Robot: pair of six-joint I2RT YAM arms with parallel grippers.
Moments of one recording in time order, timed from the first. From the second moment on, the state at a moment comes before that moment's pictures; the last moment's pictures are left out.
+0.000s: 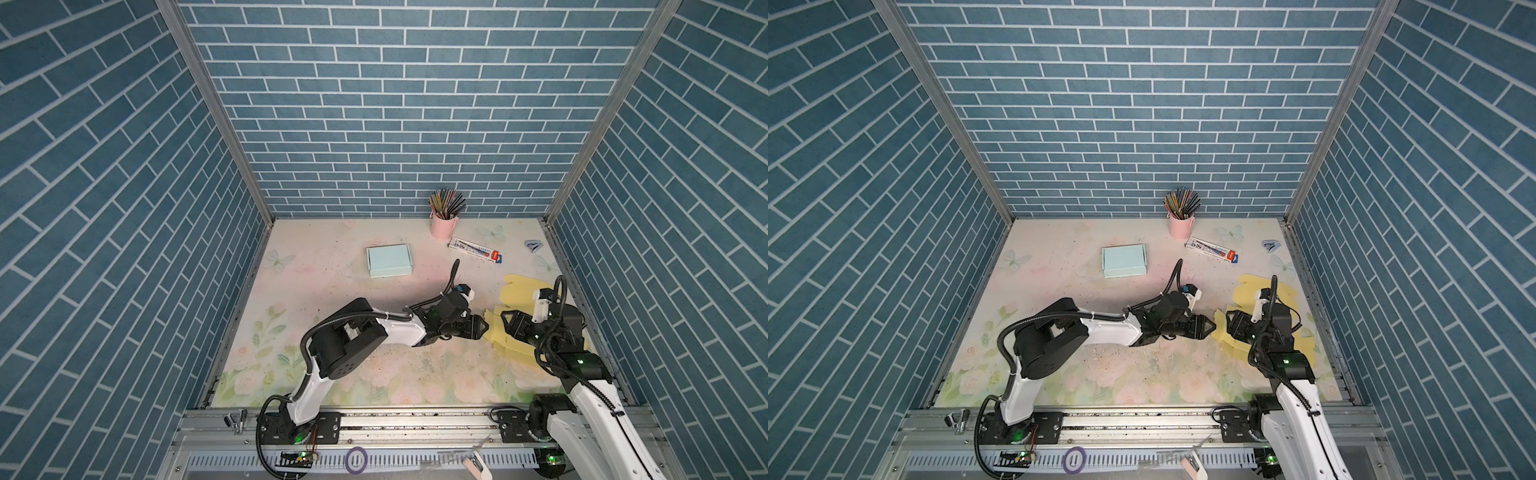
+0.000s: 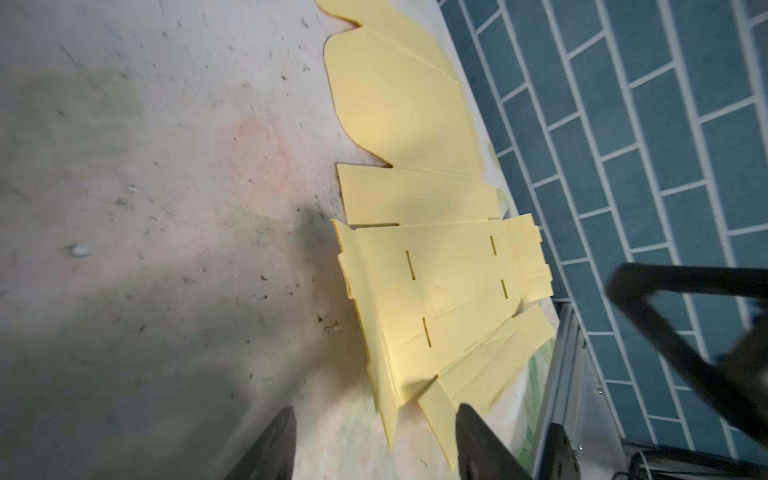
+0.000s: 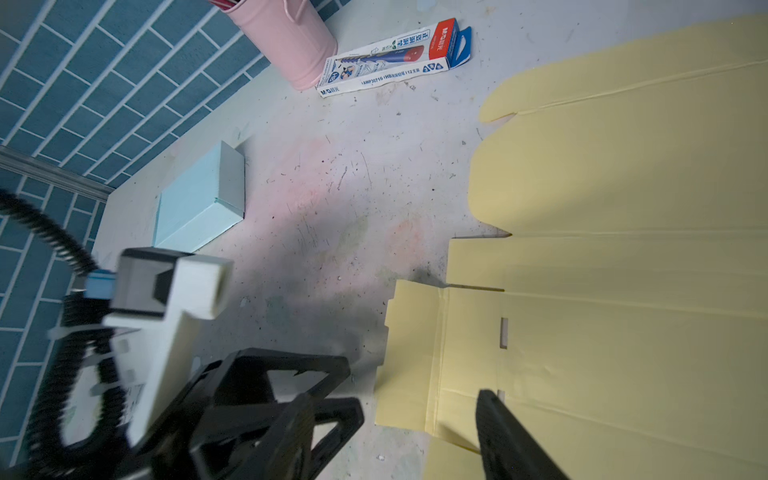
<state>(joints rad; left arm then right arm) -1.04 2.13 1.26 0.29 0.22 -0.81 0.09 0.58 0.45 -0.52 -0.22 0.46</state>
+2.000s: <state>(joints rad) -1.53 1.99 0.31 1.39 -0.54 -1.37 0.42 0.34 0.27 -0.52 -0.27 0.78</state>
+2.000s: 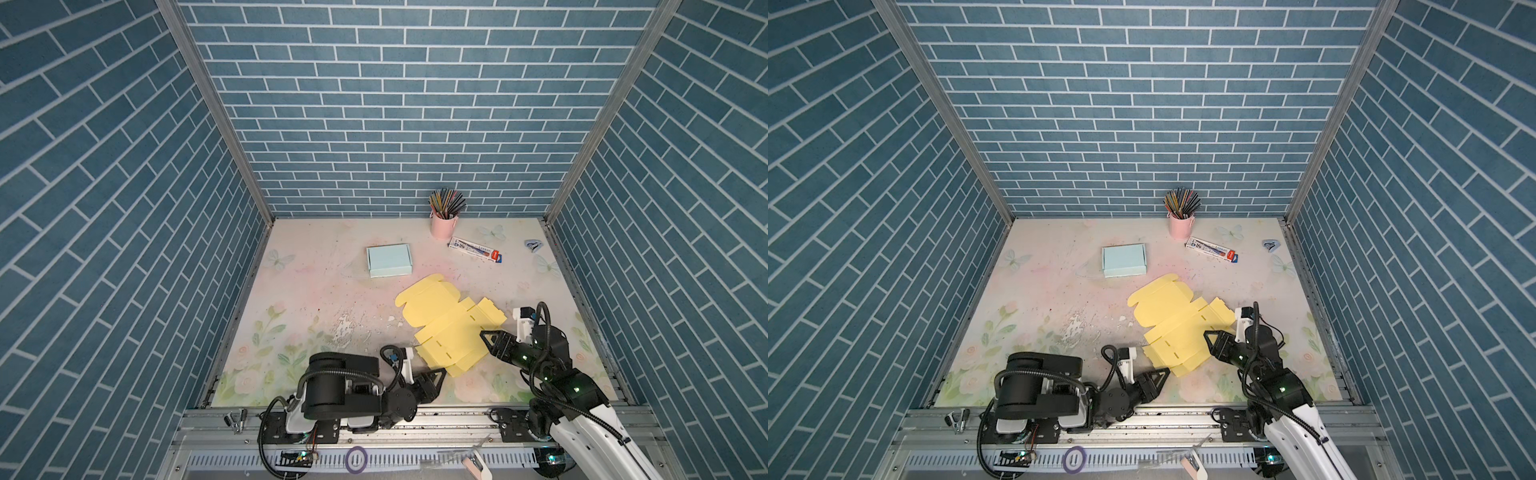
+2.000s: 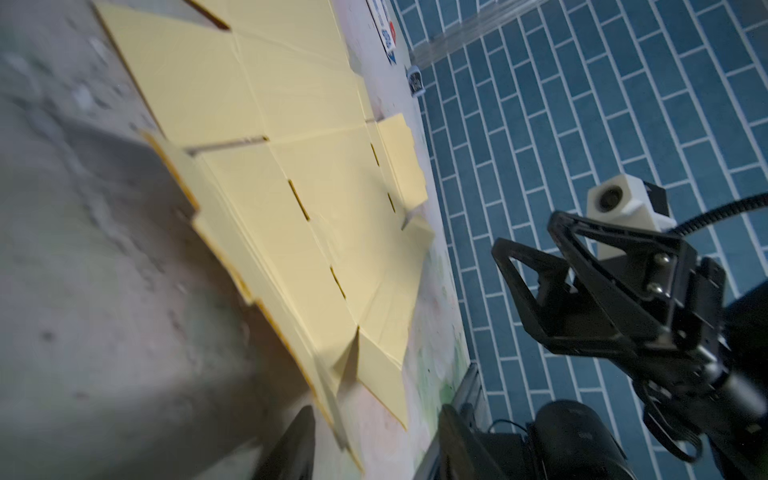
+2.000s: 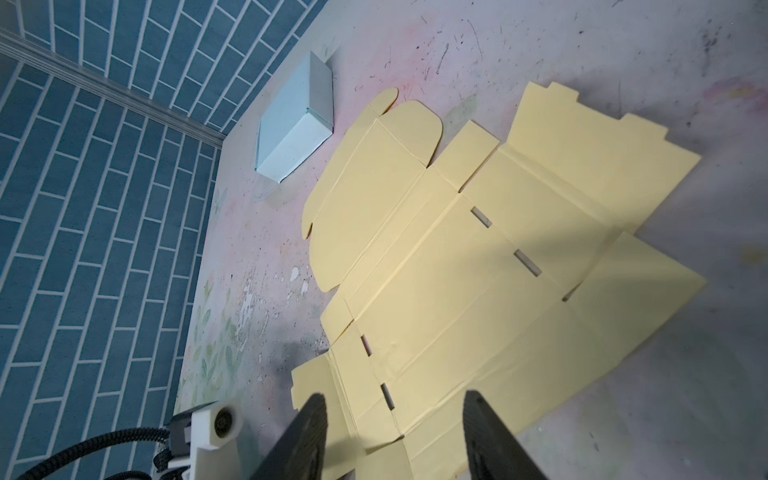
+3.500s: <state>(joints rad) -0.77 1.90 1.03 0.03 0.27 -0.48 0.46 0.56 0.09 -0.28 -0.13 0.98</state>
